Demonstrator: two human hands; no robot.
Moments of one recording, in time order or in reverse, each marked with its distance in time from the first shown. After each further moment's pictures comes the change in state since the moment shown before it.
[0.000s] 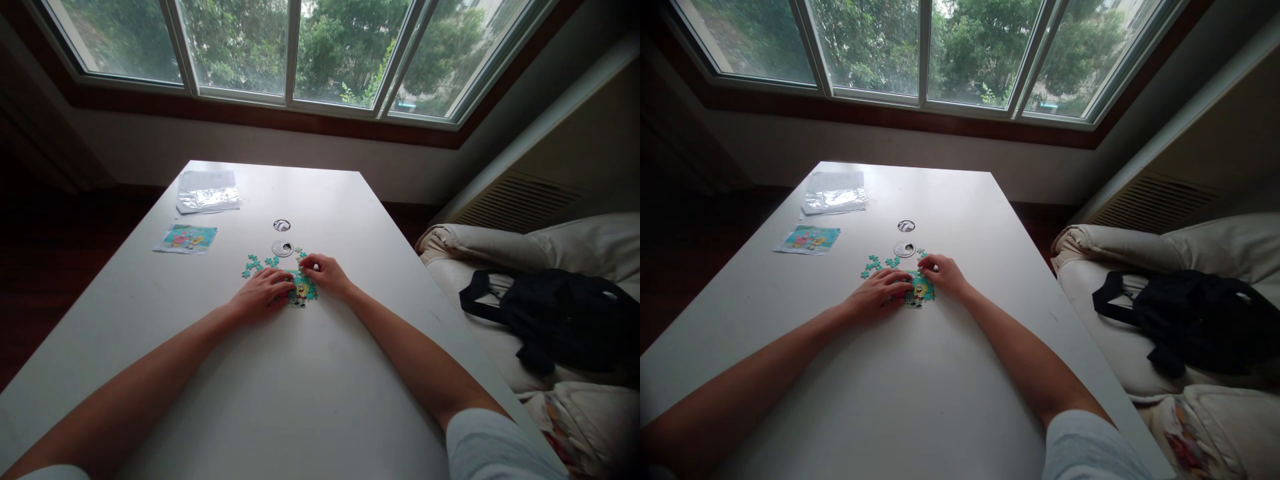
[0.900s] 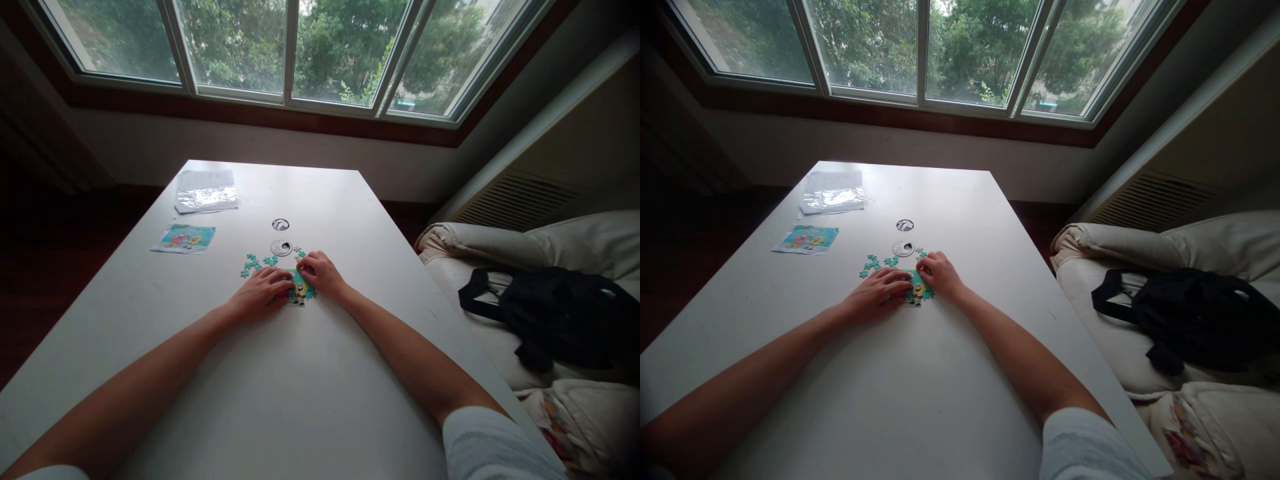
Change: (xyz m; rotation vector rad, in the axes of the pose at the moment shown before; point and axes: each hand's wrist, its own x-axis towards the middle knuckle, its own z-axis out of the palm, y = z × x) left_hand 0.001 0.002 0.000 0.001 0.017 -0.005; right_hand -0.001 -0.002 0.007 -0.303 -0.002 -0.165
